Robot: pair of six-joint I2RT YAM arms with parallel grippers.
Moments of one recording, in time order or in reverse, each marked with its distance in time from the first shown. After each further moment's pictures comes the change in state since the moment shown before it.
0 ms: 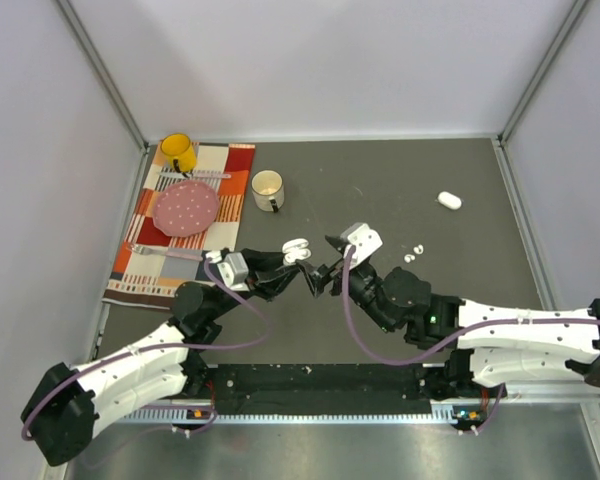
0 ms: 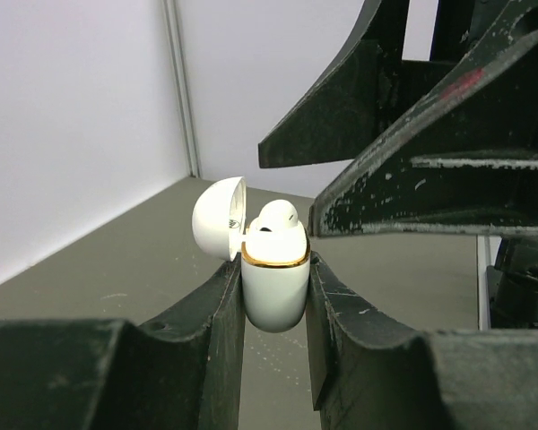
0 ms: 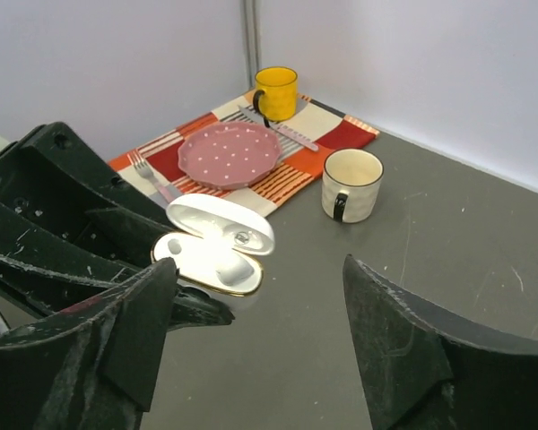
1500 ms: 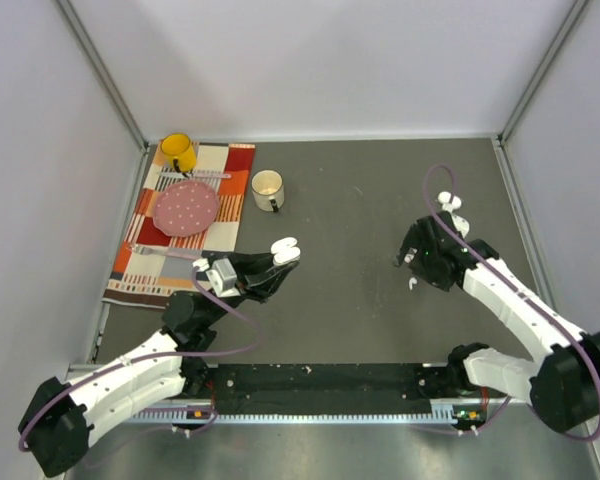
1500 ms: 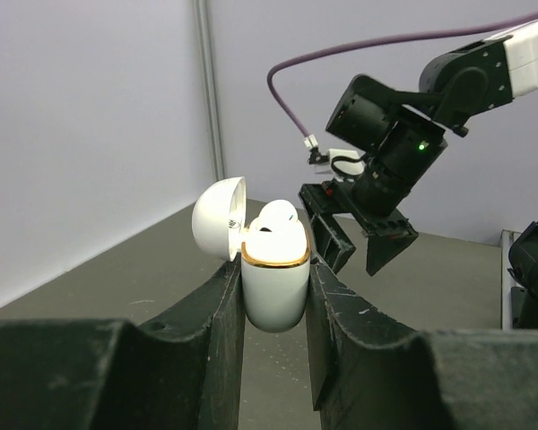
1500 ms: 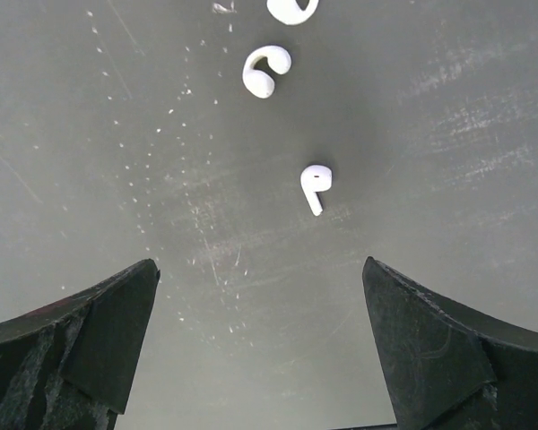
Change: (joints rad) left arm 0.000 -0.116 -0.043 -0.016 -0.072 0.020; right arm -0.981 0.036 -0.009 -1.051 -0.420 0.840
